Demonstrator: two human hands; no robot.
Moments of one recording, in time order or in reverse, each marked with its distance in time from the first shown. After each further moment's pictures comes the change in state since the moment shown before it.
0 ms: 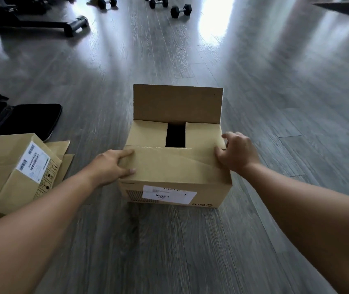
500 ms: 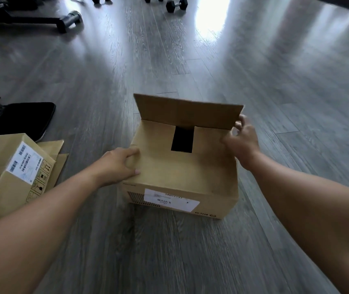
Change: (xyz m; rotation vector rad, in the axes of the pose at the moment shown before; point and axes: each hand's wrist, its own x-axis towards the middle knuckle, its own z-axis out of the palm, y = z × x) left_hand 0.009 0.022 0.014 0.079 -0.046 0.060; right_hand 0.020 0.017 -0.008 0.742 0.087 0.226
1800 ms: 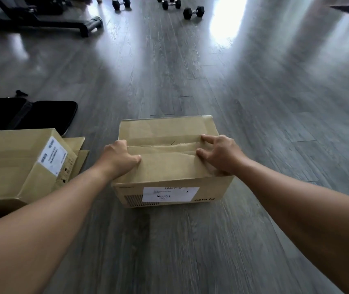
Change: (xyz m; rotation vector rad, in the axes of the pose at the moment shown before) left_hand -0.009 -0.023 -0.019 -0.019 0.304 -0.148; right_hand -0.039 -0.043 0.064 -0.702 -0.397 -0.180
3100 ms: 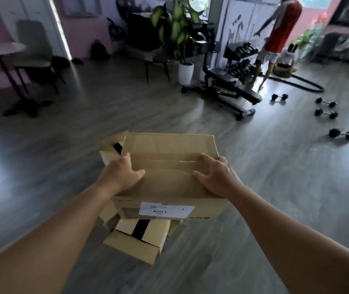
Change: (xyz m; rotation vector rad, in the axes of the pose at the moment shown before) left_hand -0.466 0.087 -0.688 -0.038 0.481 -0.616; right_hand -0.295 -0.588 -0.433 -0.089 -0.285 -0.726
